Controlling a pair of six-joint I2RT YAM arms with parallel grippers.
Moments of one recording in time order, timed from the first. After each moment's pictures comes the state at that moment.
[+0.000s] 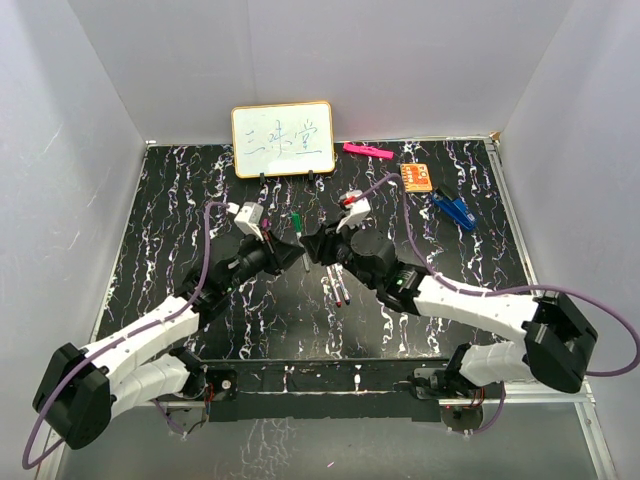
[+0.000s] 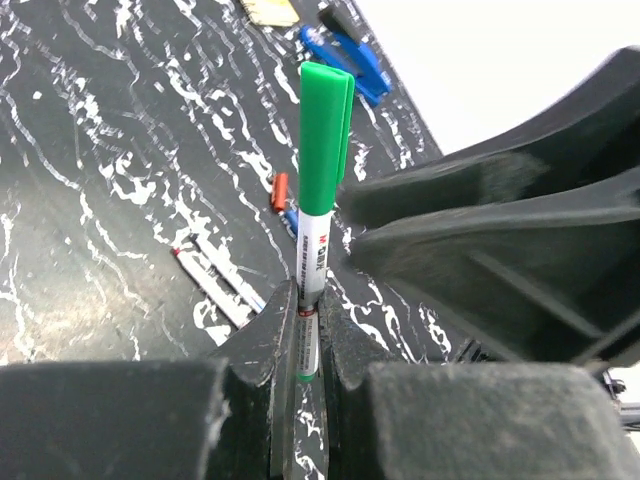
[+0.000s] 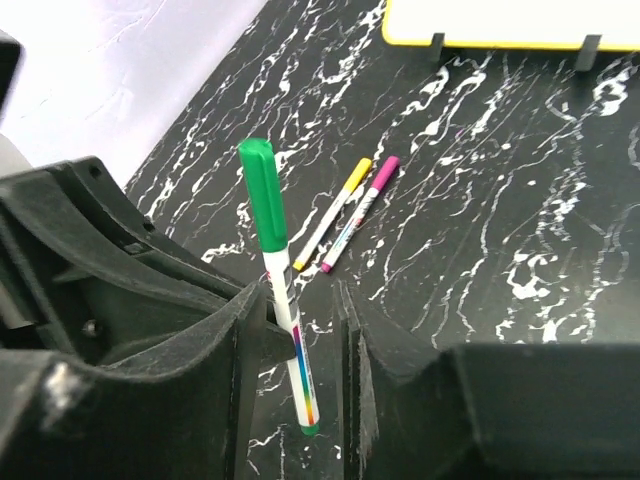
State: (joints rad) left arm -0.64 1.00 0.50 0.33 0.19 -0.62; right arm 0.94 1.30 0.78 0.37 0.25 0.48
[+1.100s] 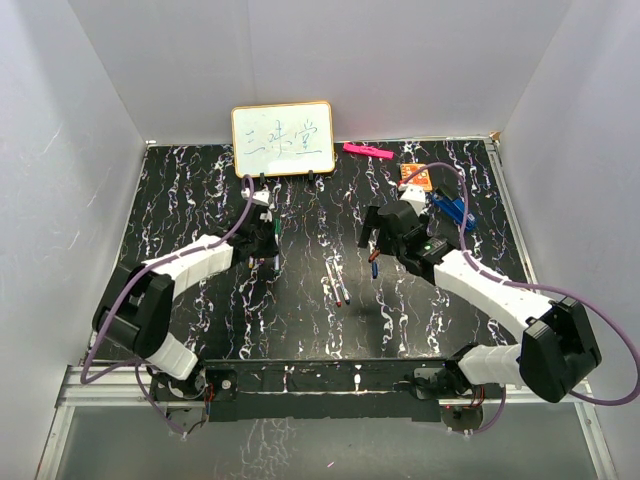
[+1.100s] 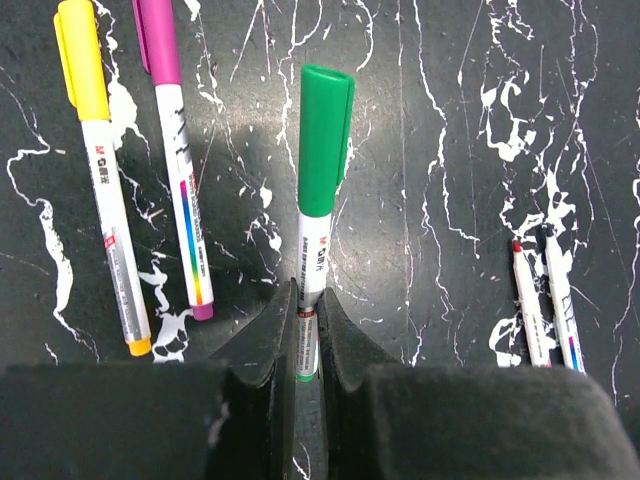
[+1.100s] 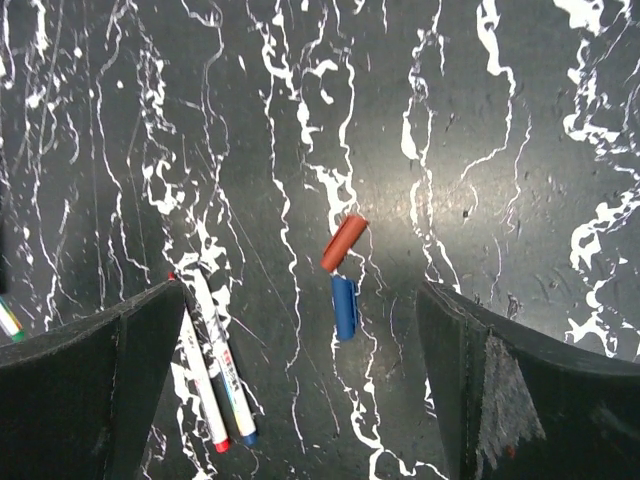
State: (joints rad) left arm -0.48 1.54 0.87 -0.20 -0.04 -0.44; right arm 0.58 1.27 0.89 -0.33 0.39 0.60
